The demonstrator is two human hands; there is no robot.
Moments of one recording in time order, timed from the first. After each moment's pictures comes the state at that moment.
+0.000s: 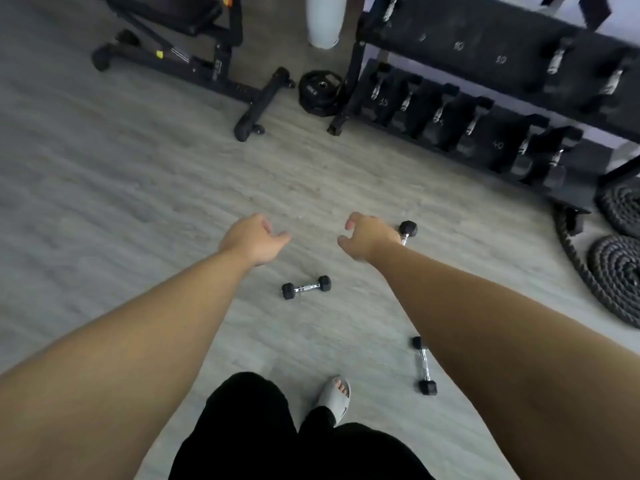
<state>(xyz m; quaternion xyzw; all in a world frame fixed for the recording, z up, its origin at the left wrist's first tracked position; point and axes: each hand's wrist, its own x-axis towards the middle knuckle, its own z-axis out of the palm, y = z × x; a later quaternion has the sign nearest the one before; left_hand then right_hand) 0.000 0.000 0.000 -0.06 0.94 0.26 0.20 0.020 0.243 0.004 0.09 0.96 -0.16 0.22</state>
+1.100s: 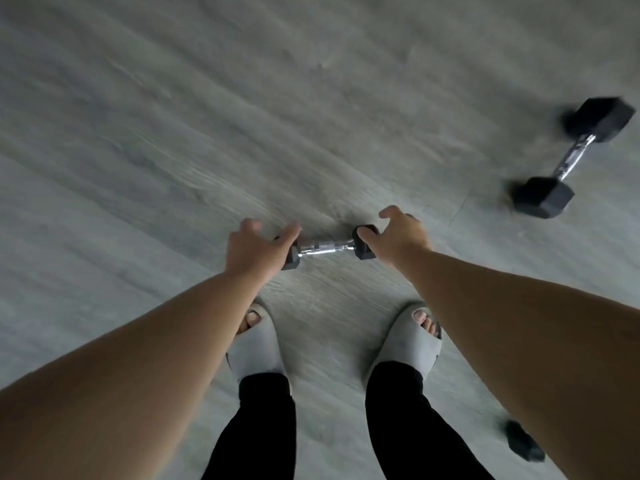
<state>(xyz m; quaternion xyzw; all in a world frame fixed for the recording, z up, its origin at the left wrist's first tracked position) -0.132 0.043 -0.659 -0.33 0.83 0.31 0.32 -0.140 0.282 -0.672 0.25 0.86 -0.23 0.38</state>
